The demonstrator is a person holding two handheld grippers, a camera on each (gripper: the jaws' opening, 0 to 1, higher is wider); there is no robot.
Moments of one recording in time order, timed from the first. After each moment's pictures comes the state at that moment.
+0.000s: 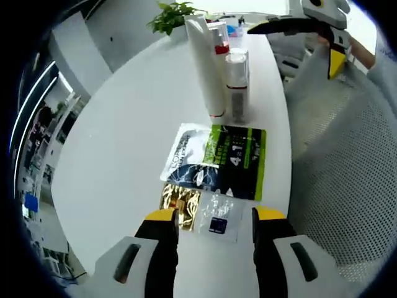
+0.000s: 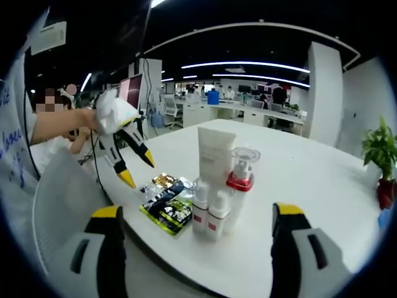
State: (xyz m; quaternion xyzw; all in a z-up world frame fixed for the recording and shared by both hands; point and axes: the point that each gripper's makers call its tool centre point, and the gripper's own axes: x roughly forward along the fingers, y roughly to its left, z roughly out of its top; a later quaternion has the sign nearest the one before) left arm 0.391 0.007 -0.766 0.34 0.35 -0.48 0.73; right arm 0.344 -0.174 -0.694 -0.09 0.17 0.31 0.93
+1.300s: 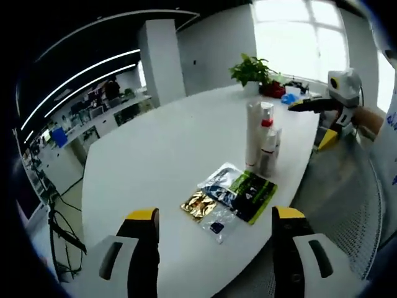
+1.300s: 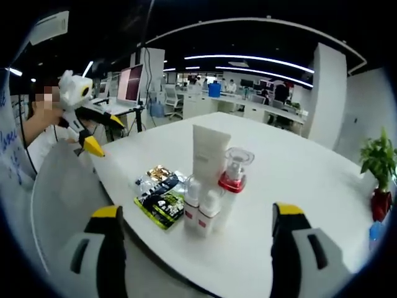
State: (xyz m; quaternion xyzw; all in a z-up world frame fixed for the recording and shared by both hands) left arm 0.360 0.053 -0.695 0.14 0.25 -0.34 0.90; right arm 0.351 -0.184 -0.688 -0.13 0.19 0.30 0.92
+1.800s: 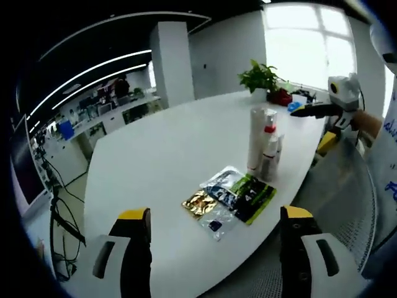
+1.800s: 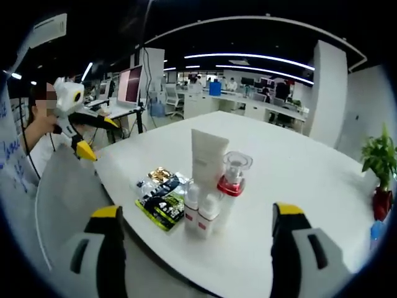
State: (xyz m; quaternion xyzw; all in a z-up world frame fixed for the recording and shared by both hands) left arm 0.350 0.056 -0.688 0.12 0.24 -0.32 0.91; right arm 0.353 -0.184 -0.683 -0.12 0.21 0.31 0.92
